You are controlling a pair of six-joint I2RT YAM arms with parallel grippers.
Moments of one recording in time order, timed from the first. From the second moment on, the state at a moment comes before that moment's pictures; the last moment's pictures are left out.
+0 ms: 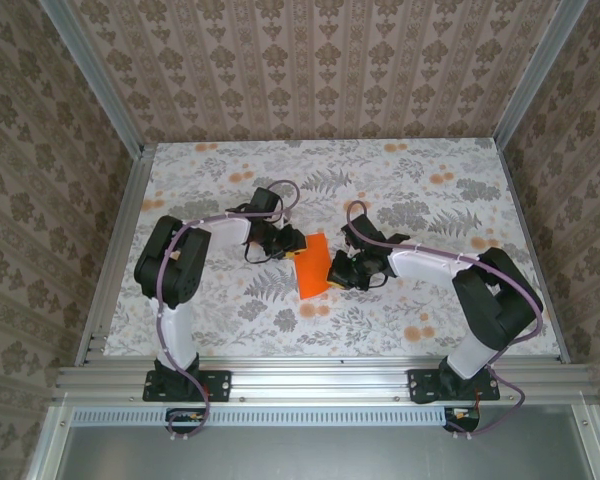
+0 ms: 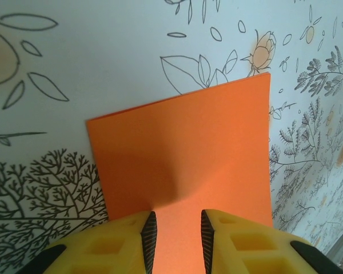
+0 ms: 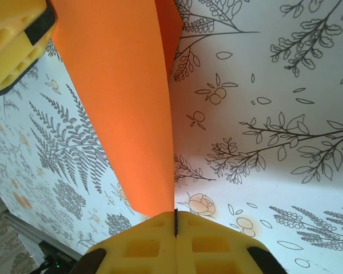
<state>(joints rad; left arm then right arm) -0.51 1.96 1.16 -0.30 0.54 -0.68 0.59 1.64 0.90 -0.36 -0.38 1.00</state>
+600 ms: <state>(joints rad) -0.51 1.97 1.17 -0.31 0.54 -0.68 0.60 1.80 0.98 -0.14 -0.44 1.05</state>
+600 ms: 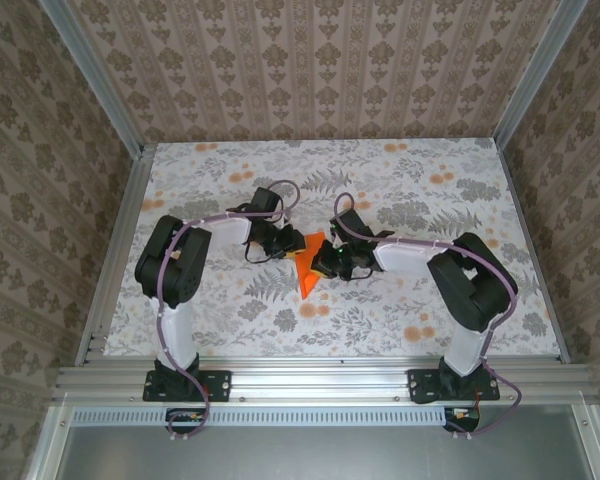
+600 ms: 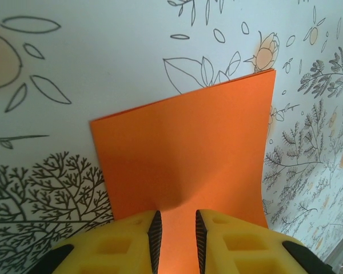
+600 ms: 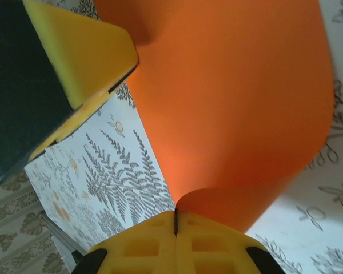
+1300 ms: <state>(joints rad) -0.51 1.97 1.17 -0.31 0.53 -0.68 0.60 1.87 1.00 -0.12 -0.43 1.05</state>
